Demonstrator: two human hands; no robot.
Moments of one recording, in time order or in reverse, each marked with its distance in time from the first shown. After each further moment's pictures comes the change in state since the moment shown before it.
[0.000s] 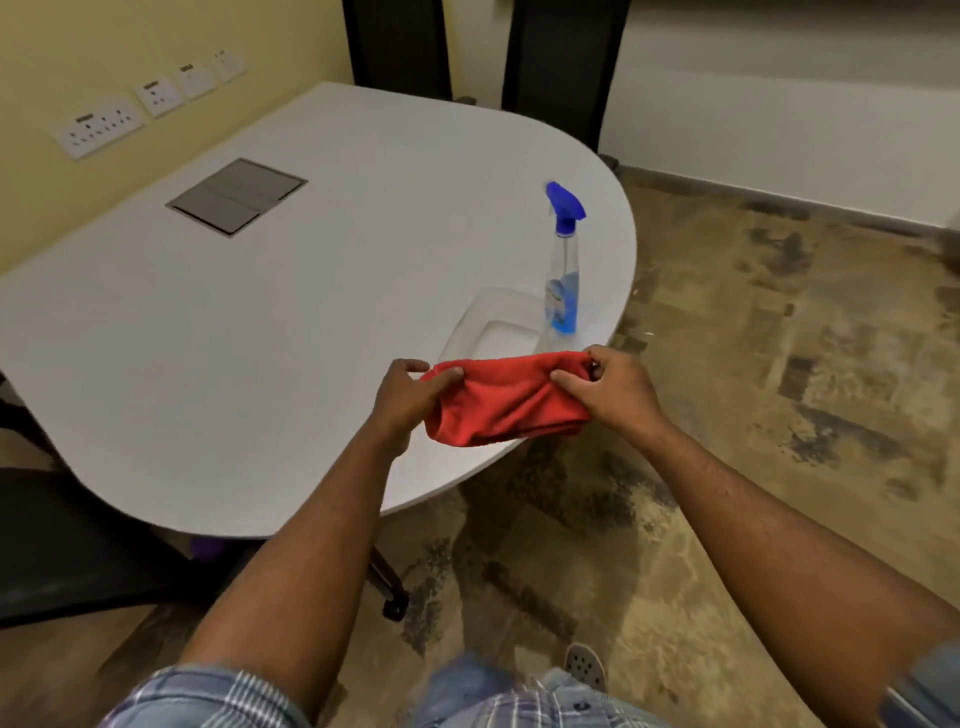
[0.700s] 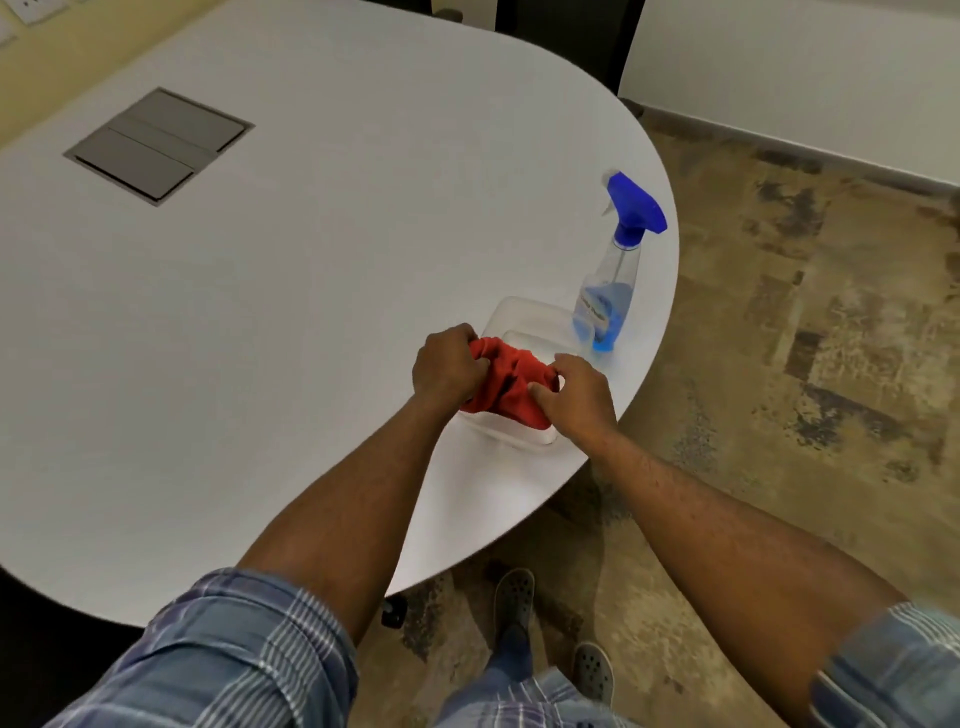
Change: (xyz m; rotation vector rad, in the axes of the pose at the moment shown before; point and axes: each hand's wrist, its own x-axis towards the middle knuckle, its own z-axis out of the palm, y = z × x) left_hand 0.186 0.030 0.041 0.779 -0.015 0.274; right_hand 0.140 0.000 0.128 -0.220 -0.035 0.190
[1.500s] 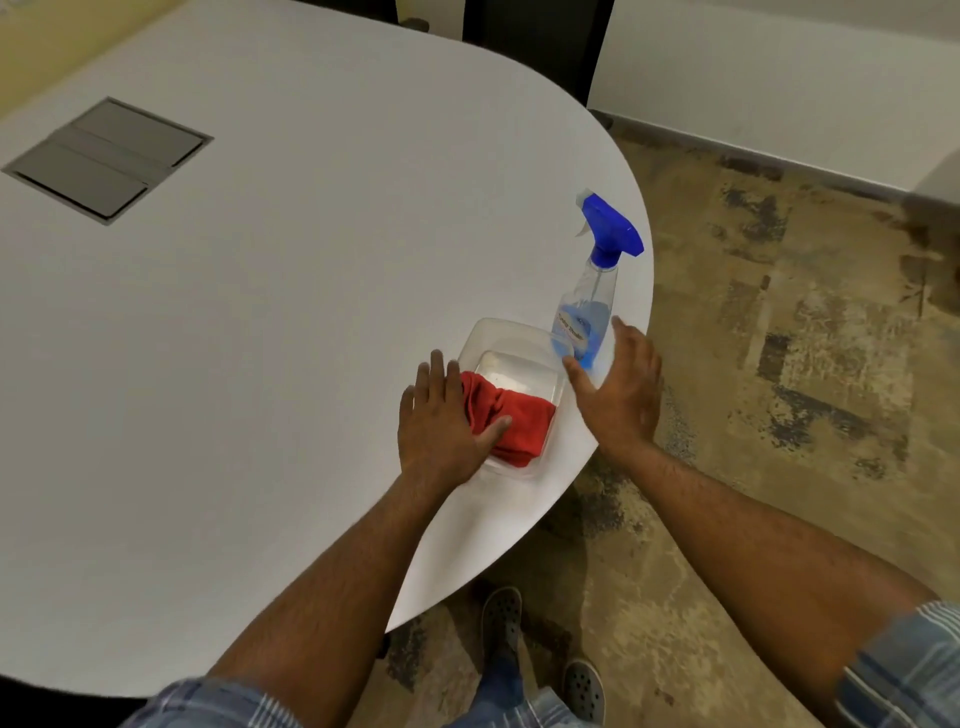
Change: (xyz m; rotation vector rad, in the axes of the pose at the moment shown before) left_hand -0.026 -0.021 0.049 0.216 -0.030 0.204; right_hand 0.034 0.042 -0.030 -0.040 0.472 -0.086
